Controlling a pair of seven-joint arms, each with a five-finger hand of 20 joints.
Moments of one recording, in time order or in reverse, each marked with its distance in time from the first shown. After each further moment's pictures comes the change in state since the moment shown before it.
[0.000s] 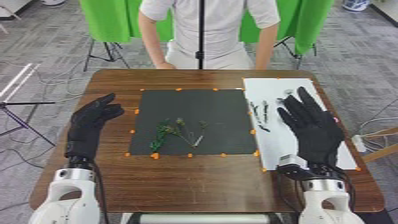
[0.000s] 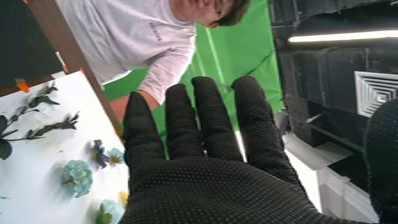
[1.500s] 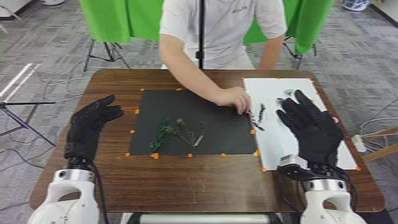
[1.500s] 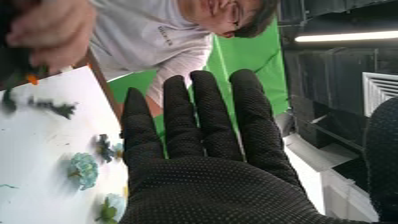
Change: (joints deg) left arm 0.3 -0.4 -0.4 -0.1 0.3 -0.2 -1.2; right arm -0.1 0.0 0.7 0.0 -0.3 -0.1 1.6
